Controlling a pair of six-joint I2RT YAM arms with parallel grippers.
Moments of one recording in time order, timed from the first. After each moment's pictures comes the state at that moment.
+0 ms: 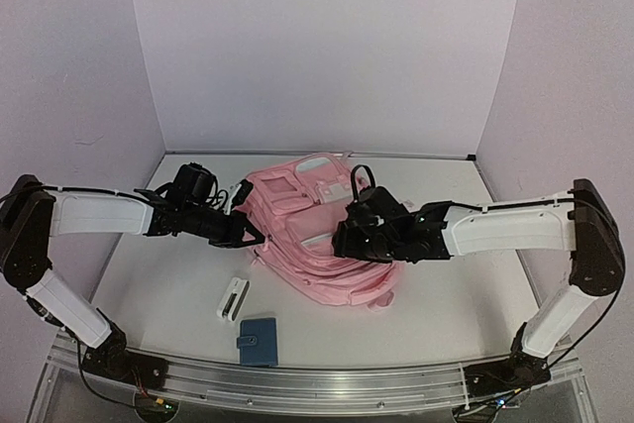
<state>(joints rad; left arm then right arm) -0.58 1.50 0.83 -0.08 0.54 -0.44 1.01 1.66 1.10 -0.28 0.34 0.88</state>
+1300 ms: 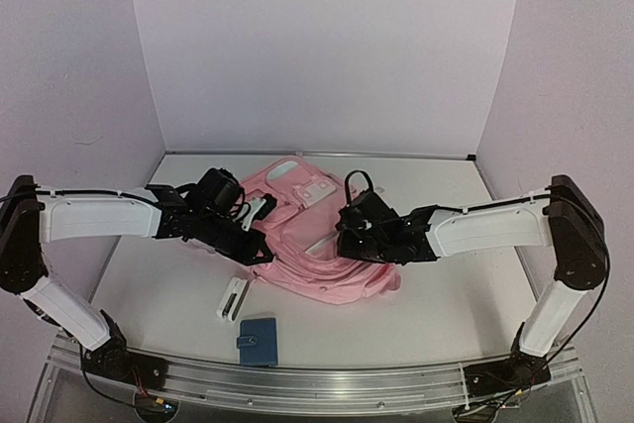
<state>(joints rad) -0.80 1.49 0.95 -0.36 0.30 -0.34 0.99 1.76 1.10 -0.20 0.38 0.91</state>
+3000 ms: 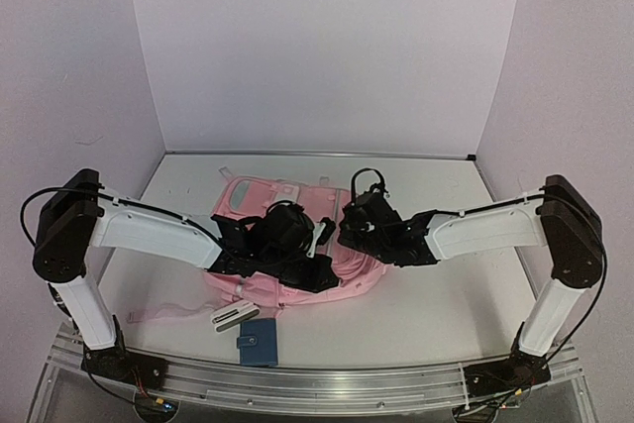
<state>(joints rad) -1.13 1.76 1.09 -0.06 0.17 -0.73 0.97 1.77 1.06 -0.02 0.51 1.00</state>
